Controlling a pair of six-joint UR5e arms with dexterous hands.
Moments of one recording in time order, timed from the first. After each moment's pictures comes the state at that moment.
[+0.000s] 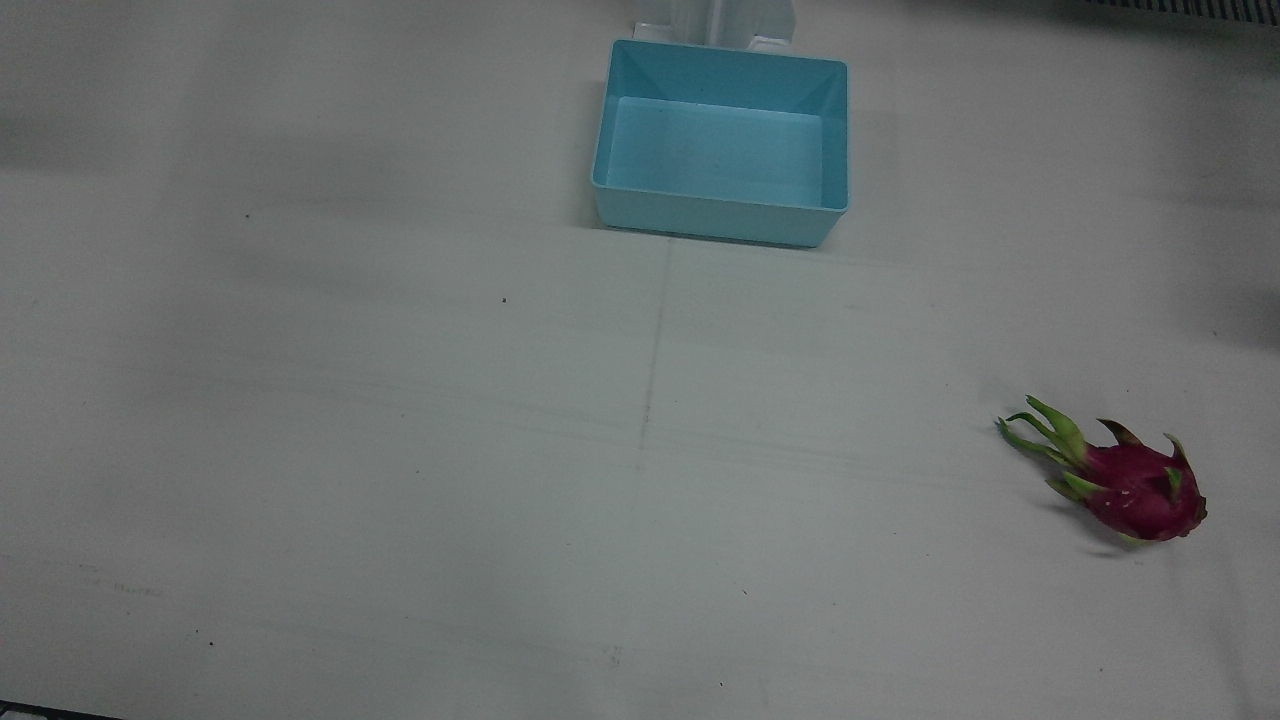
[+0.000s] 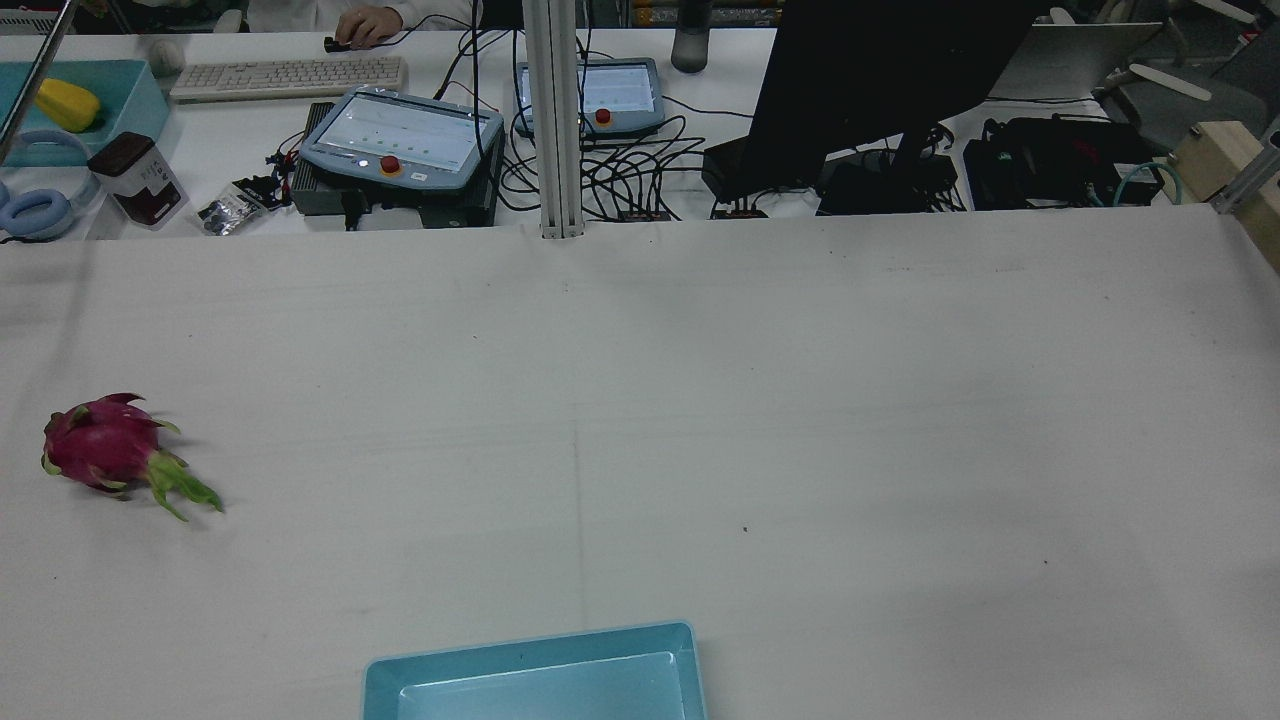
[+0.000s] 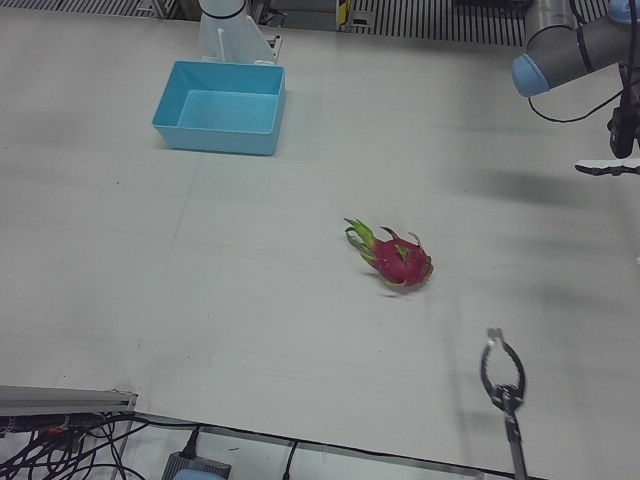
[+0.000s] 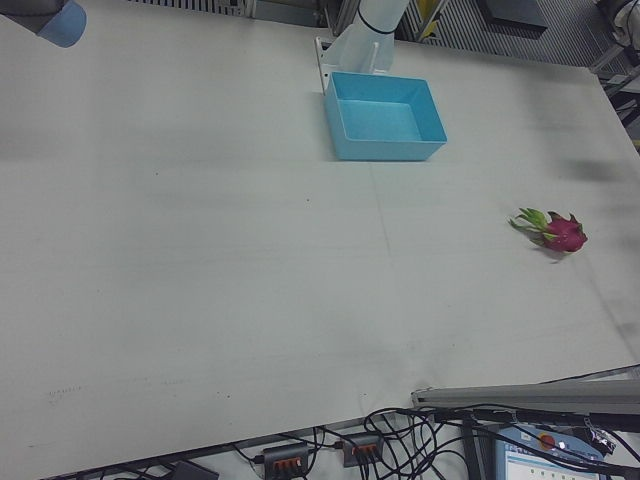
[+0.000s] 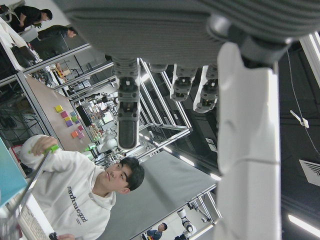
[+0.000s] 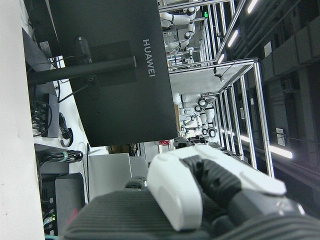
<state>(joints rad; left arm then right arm) -1.54 -1.47 -1.72 -0.18 1.47 0.51 1.48 -1.65 1.69 -3.22 -1.55 0.16</state>
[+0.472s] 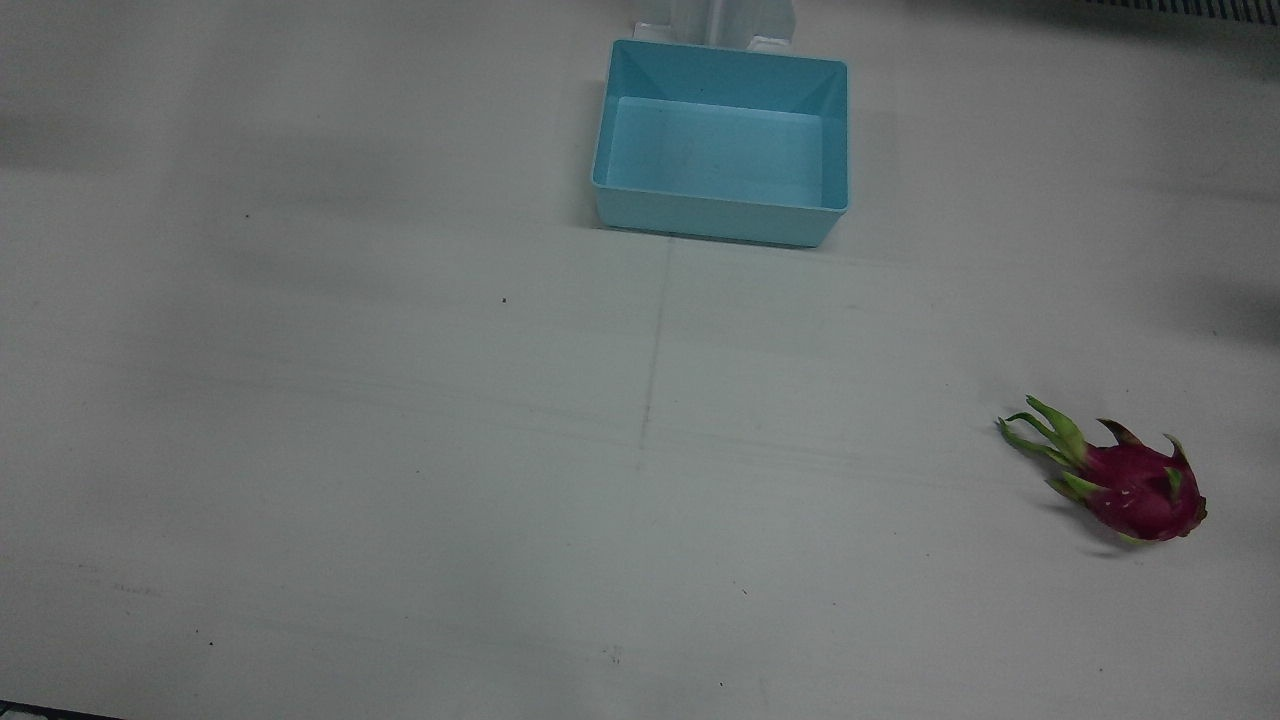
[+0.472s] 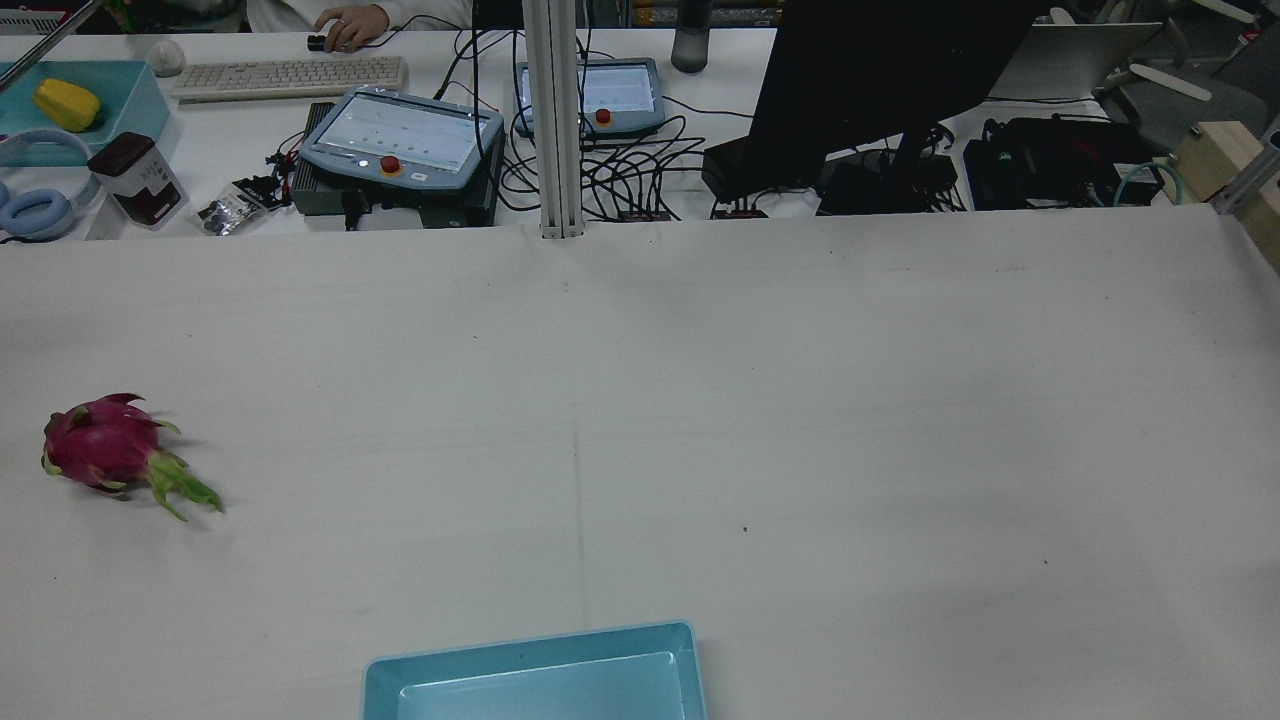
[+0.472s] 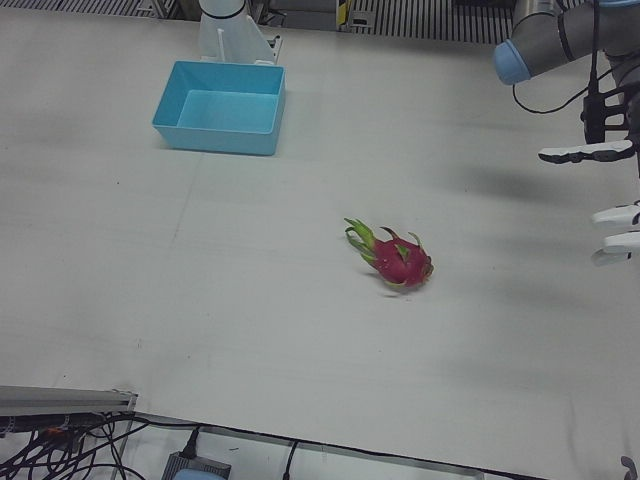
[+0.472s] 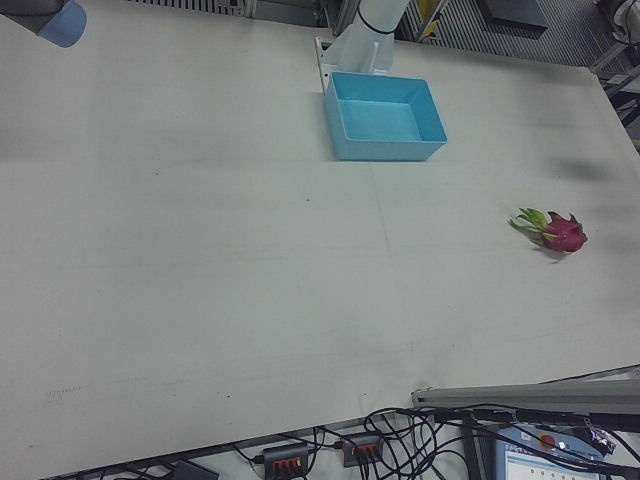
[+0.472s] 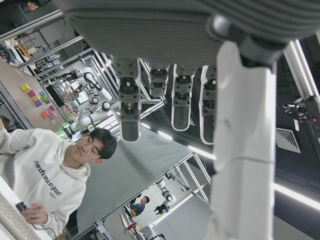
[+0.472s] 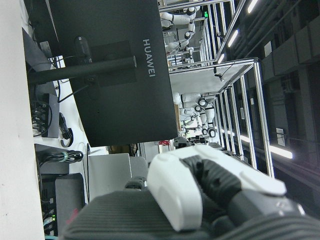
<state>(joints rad) -1.49 -1.47 -1.81 -0.20 1.49 0.59 1.48 -1.65 1.69 -3.22 -1.55 0.16</state>
